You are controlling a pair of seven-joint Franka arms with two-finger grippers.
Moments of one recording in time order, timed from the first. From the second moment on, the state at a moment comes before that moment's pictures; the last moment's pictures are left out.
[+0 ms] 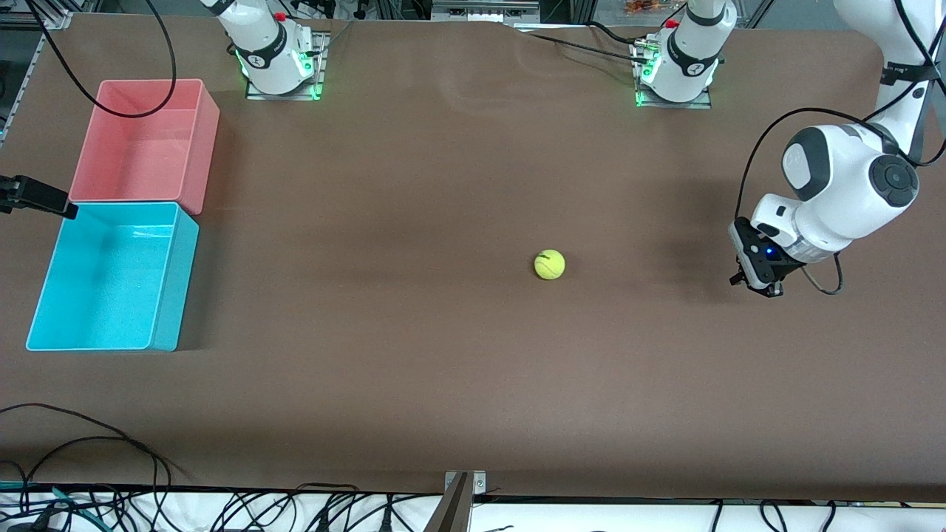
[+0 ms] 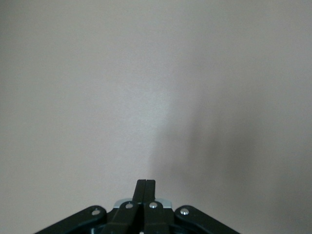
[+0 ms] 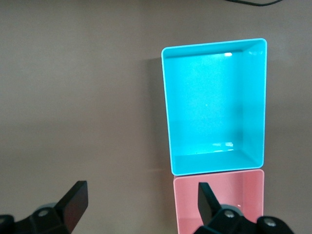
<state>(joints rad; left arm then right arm) 0.09 0.23 -0.06 -2.12 -0.12 2.45 1.48 -0.22 0.21 0.10 -1.38 -0.04 1.52 -0.03</state>
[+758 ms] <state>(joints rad) 0.12 -0.12 -0.05 -2.21 -0.12 2.27 1.44 -0.19 0.25 0.11 -1.39 0.03 1.52 -0.03</state>
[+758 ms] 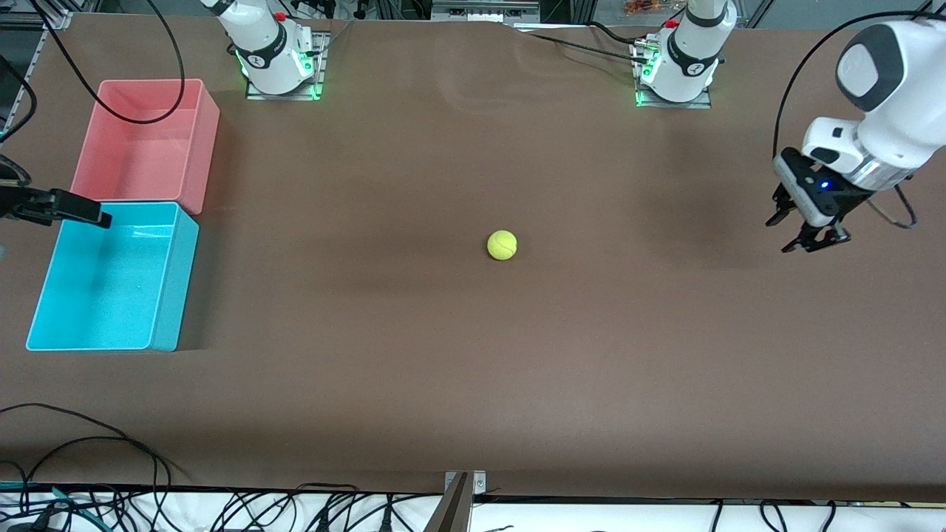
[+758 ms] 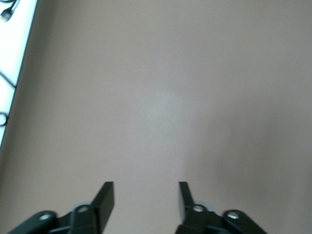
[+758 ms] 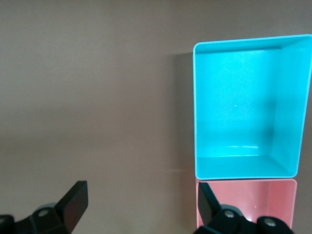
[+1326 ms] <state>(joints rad) 0.18 -0.24 -0.05 -2.24 -0.12 2.24 1.38 -0.12 0.28 0.11 -1.39 0.04 1.57 -0.01</state>
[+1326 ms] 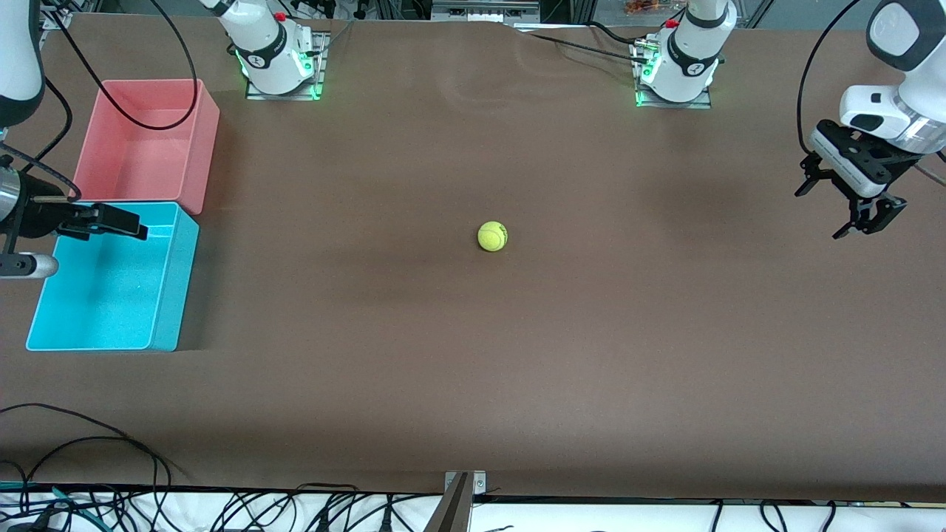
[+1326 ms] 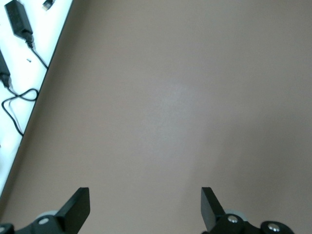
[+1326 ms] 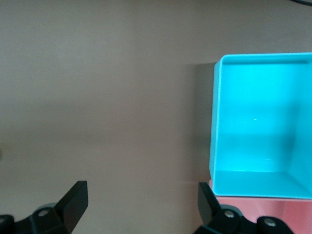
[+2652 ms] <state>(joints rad) 0.14 -0.24 -0.16 -1.85 -0.05 1.67 0.13 0.26 0.45 0.13 -1.42 0.22 1.81 0.26</state>
